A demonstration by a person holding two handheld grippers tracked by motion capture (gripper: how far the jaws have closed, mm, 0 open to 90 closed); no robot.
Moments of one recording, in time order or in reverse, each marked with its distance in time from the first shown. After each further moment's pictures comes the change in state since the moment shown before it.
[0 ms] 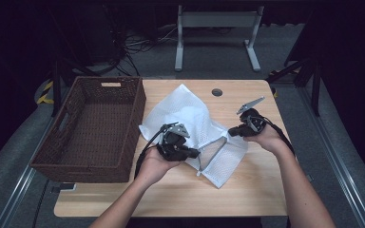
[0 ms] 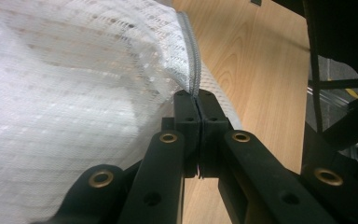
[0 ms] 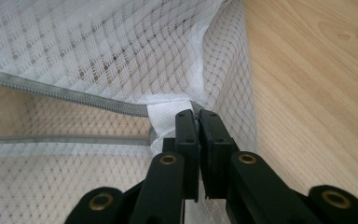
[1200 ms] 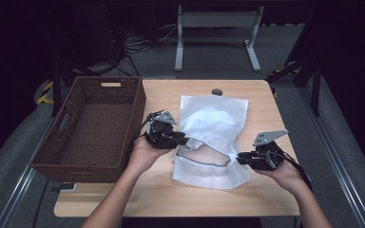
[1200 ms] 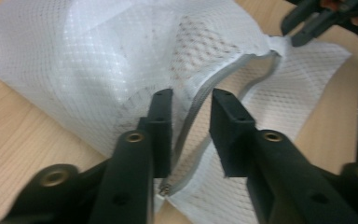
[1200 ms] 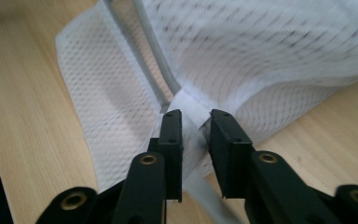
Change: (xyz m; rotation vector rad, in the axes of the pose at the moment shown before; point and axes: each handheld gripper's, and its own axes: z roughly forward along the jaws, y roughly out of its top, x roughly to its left) left arm 0.028 0.001 -0.036 -0.062 0.110 -0.014; right arm 0.081 -0.068 -0.050 -0.138 -0.011 -0.023
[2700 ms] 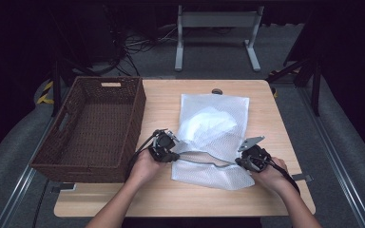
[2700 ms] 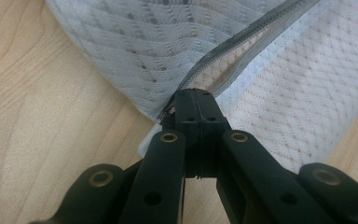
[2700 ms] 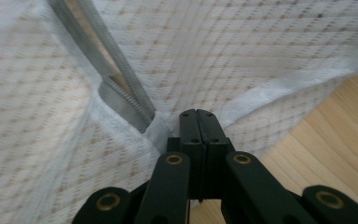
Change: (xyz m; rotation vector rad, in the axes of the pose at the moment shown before) left arm 0.017 -0.053 0.065 0.334 0.075 -0.071; right arm -0.006 -0.016 0.054 0.243 -0.201 -0.068
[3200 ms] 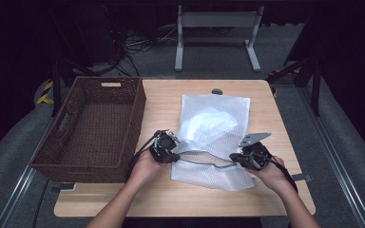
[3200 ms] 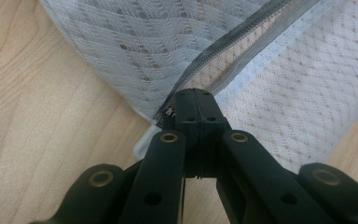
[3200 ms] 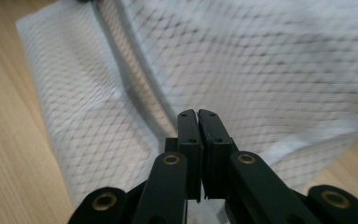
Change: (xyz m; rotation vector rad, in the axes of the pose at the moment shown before) left arm -0.002 0.001 0.001 0.006 0.007 0.006; right arm 0.015 0.019 -0.021 -0.140 0.108 0.035
